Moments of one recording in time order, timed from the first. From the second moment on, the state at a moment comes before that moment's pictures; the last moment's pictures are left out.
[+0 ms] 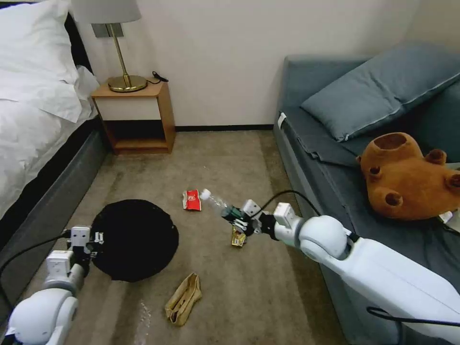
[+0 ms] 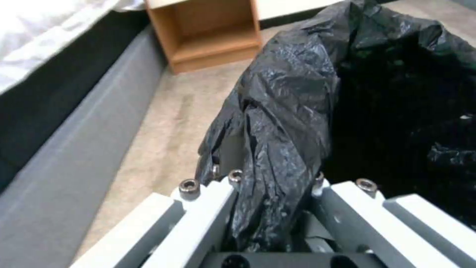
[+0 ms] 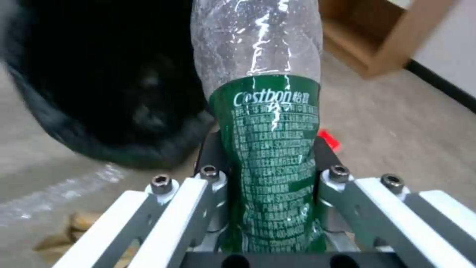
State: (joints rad) left arm 1.49 -1.13 -0.76 -1.98 -0.26 0.32 0.00; right arm -0.51 0.83 -0.46 1.90 0.62 -0.40 -0.18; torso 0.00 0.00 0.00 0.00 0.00
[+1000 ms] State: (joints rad) left arm 1.52 -1.19 -0.77 -2.00 -0.24 0.31 -0.02; right arm -0.47 1.32 -0.73 1.54 0.62 -0.30 0.12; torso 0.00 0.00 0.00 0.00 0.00
